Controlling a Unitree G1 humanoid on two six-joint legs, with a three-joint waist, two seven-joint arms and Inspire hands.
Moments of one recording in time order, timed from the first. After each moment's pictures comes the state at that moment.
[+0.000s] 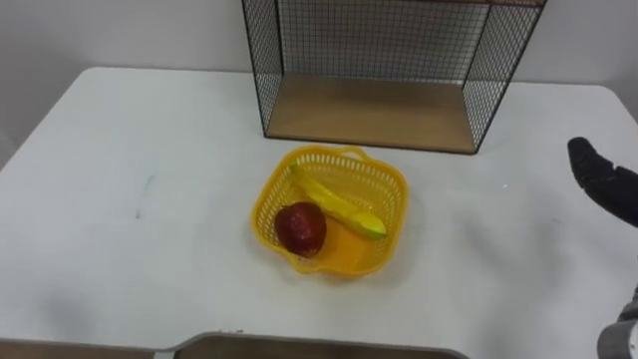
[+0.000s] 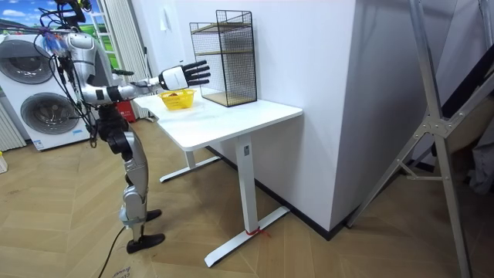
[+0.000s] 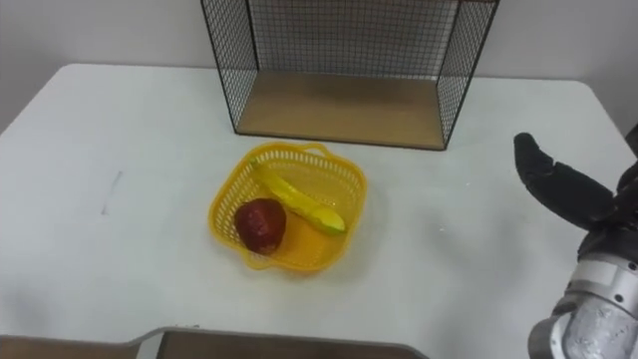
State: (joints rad) left arm 0.30 0.14 0.46 -0.20 -0.08 -0.18 0.92; right arm 0.28 -0.23 -0.27 -0.24 0.23 -0.12 -0.39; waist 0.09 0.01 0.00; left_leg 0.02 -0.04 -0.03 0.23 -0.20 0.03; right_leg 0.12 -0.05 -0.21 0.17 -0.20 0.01
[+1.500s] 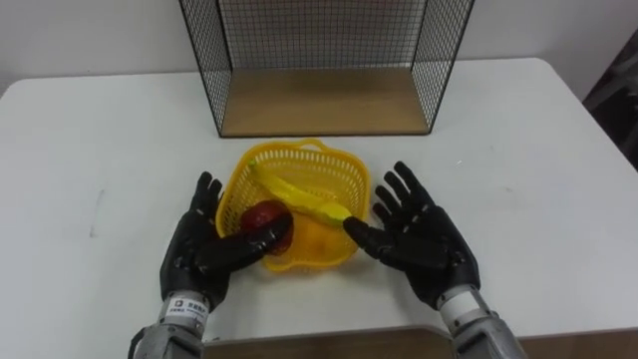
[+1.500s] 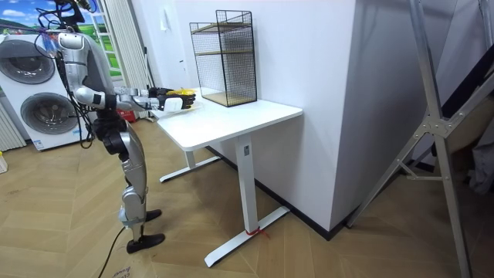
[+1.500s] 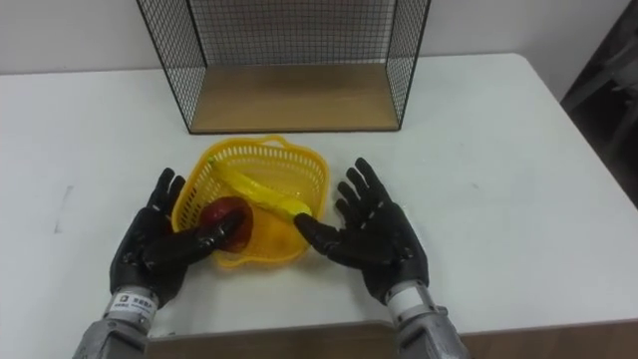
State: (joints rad) left arm 0.24 0.15 -0.21 0.08 -0.68 -0.16 0.02; right arm 0.22 -0.18 0.18 0.11 0.67 -0.11 0.18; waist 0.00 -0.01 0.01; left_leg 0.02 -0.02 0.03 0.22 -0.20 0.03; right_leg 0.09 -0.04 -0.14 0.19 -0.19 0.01
